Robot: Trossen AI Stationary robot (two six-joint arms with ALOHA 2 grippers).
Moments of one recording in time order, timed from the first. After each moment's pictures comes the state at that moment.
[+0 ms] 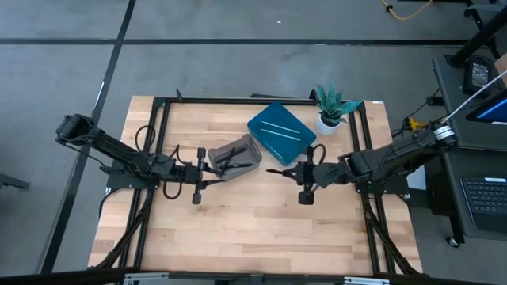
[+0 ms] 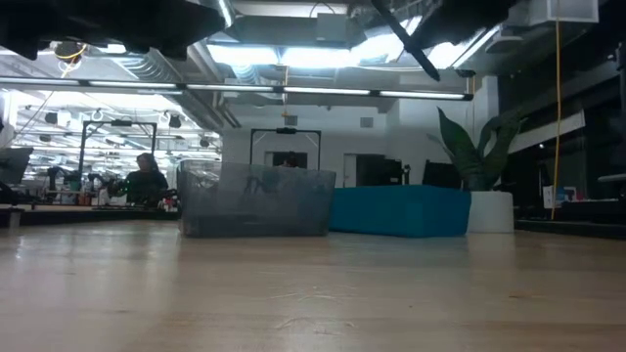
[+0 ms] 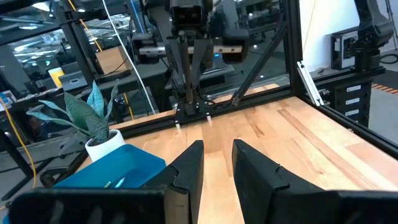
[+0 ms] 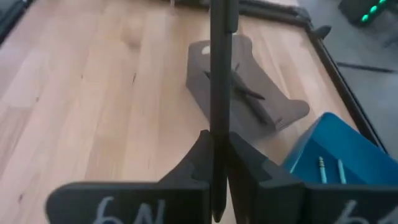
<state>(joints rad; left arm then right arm) -0.32 1.01 0.29 0.70 -0.31 0.24 0.34 1.23 0.91 -0.30 0.45 0.06</state>
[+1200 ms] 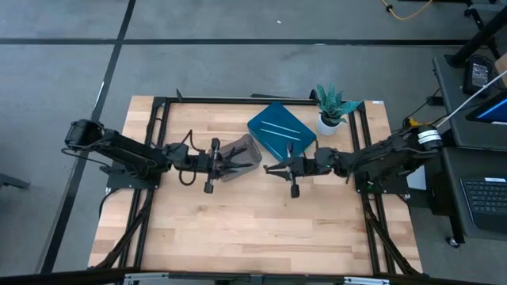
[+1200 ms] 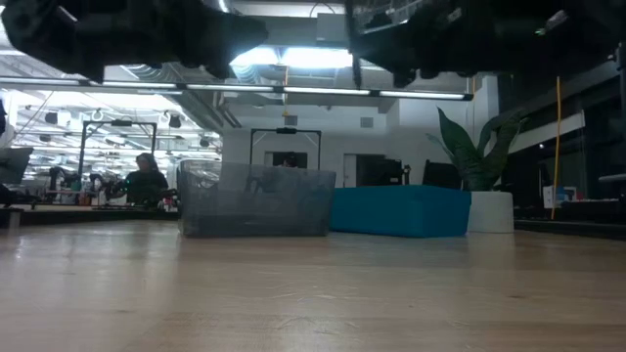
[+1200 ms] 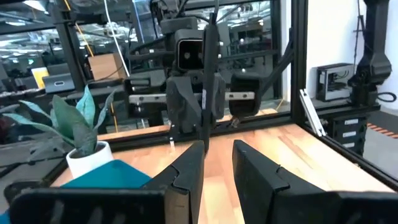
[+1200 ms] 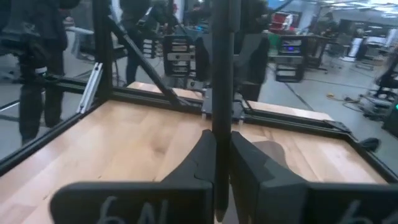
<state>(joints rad) -0.06 1.24 0.35 0.96 0.01 0.13 0.09 1.45 0.53 0.90 0.00 -0.14</state>
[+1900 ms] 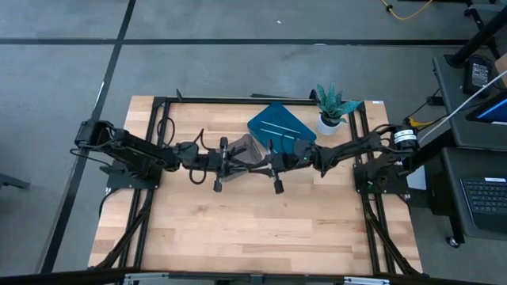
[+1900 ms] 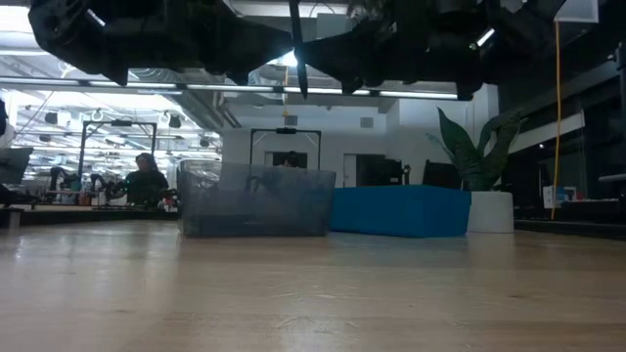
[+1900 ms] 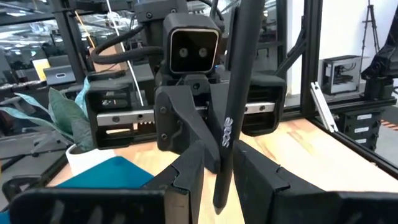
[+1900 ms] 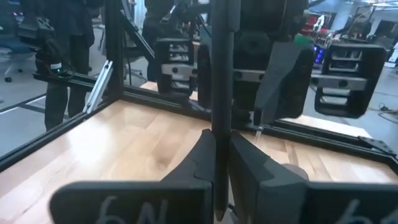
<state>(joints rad) -0.03 1.37 0.44 0.96 0.02 0.13 0.00 1.68 0.75 0.89 -0.21 -0.17</state>
